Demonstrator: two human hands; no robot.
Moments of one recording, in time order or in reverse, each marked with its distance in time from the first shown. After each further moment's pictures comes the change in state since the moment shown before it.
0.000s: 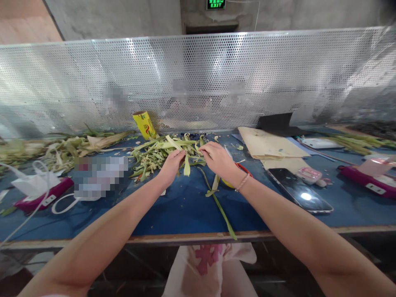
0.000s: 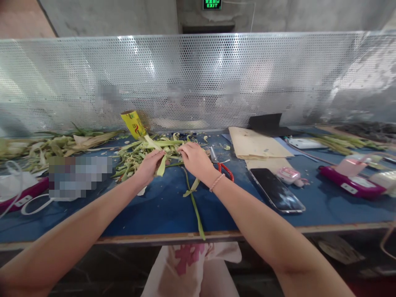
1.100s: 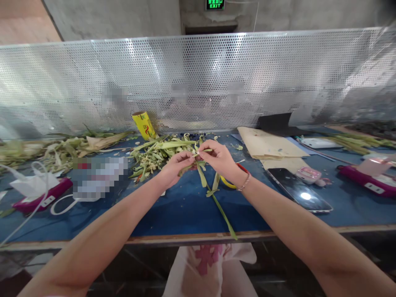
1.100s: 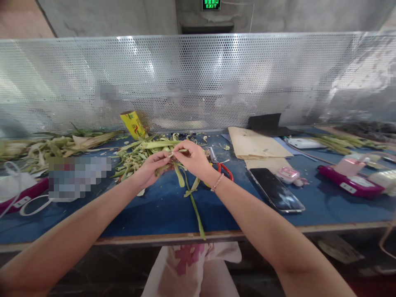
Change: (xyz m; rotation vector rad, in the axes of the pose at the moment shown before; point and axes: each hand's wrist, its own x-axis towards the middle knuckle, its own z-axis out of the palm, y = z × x) left_hand -0.016 0.014 0.003 -0.318 -0.350 -0.030; right_hand 0.001 -0.020 -0.009 0.617 0.040 0.160
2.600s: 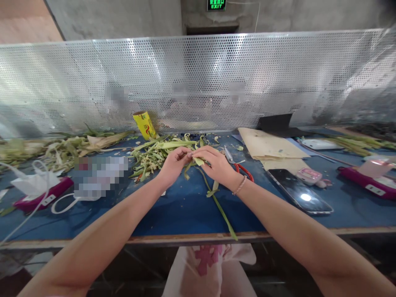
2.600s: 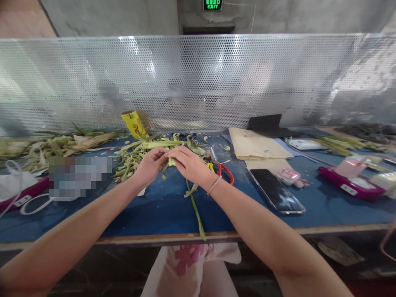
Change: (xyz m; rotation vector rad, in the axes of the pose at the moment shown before) left_hand 0.010 -0.012 -0.009 0.282 0.211 0.231; right_hand -0.008 0.011 0.002 -0.433 -0.083 -0.515
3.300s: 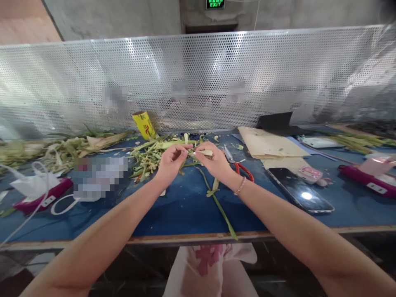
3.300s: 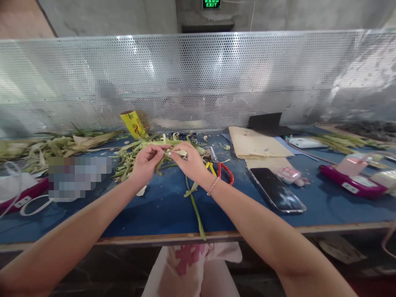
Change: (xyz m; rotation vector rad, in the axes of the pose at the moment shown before) left_hand -0.002 0.007 -0.003 0.034 0.035 0.224; right_hand 0.006 0.000 0.009 0.281 0.128 0.496
